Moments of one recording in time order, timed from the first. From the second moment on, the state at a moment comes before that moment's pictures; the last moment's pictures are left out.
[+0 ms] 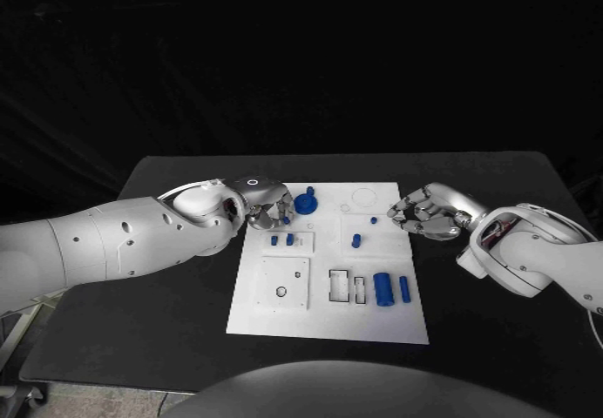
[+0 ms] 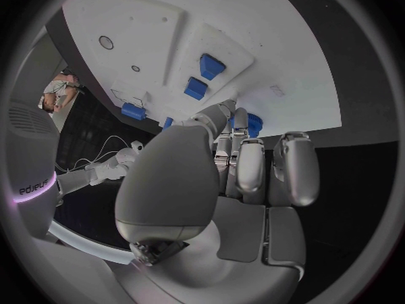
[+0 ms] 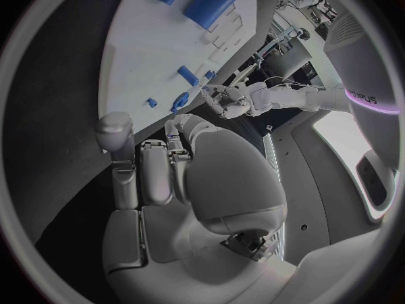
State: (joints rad) left arm 1.20 -0.71 -0.21 1.34 -1.59 -0.30 0.01; left_hand 1.45 -0.10 0.40 0.09 0.23 1.07 0.07 0.16 0.52 1.20 0.03 0.18 0.24 1.41 -0.03 1.36 1.14 0.06 1.45 0.07 1.35 1.31; right arm 1.17 -1.00 -0.16 1.62 -1.13 -0.36 0.03; right_hand 1.38 -0.01 0.29 0.13 0.51 1.00 0.11 0.12 0.22 1.46 0.02 1.48 1.31 1.47 -0.05 1.30 1.31 0.12 1.36 0.06 0.79 1.31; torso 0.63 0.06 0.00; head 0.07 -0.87
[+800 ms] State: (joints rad) left arm 1.20 -0.70 -0.21 1.33 -1.62 -0.29 -0.01; left_hand 1.45 -0.11 0.40 0.09 0.23 1.07 0.07 0.16 0.53 1.21 0.02 0.18 0.23 1.40 -0.04 1.35 1.13 0.06 1.45 0.08 1.34 1.31; right arm 1.17 -1.01 -0.16 1.62 -1.13 -0.36 0.02; right_hand 1.38 -0.01 0.29 0.13 0.51 1.00 0.11 0.12 0.22 1.46 0.02 1.47 1.31 1.47 -0.05 1.29 1.31 0.12 1.36 0.06 0.78 1.31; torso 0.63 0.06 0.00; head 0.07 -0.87
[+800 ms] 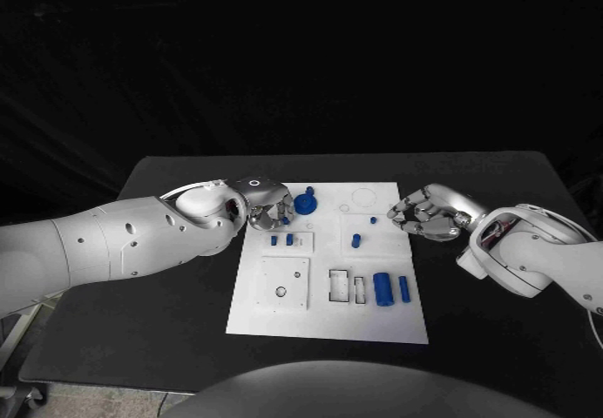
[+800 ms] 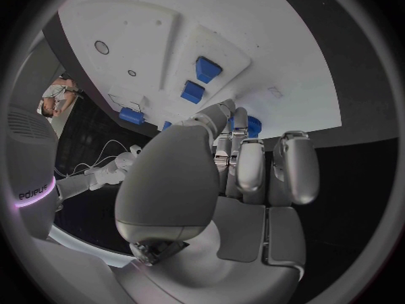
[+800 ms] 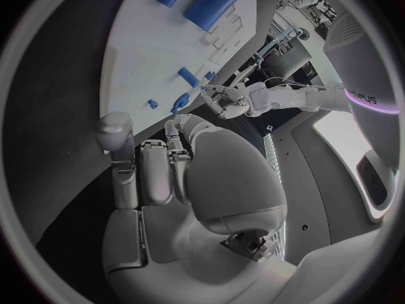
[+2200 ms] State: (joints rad) left arm 1.20 -0.69 -0.21 1.32 -1.63 -0.28 -0.03; left_hand 1.45 -0.11 0.40 0.09 0.24 1.07 0.07 0.16 0.52 1.21 0.02 0.17 0.24 1.40 -0.04 1.35 1.13 0.06 1.44 0.07 1.34 1.31; right arm 1.17 -1.00 -0.16 1.62 -1.11 -0.35 0.02; right_hand 1.38 -0.01 0.30 0.13 0.51 1.00 0.11 0.12 0.22 1.46 0.02 1.47 1.31 1.47 -0.05 1.29 1.31 0.12 1.36 0.06 0.78 1.31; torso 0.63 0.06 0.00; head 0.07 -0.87
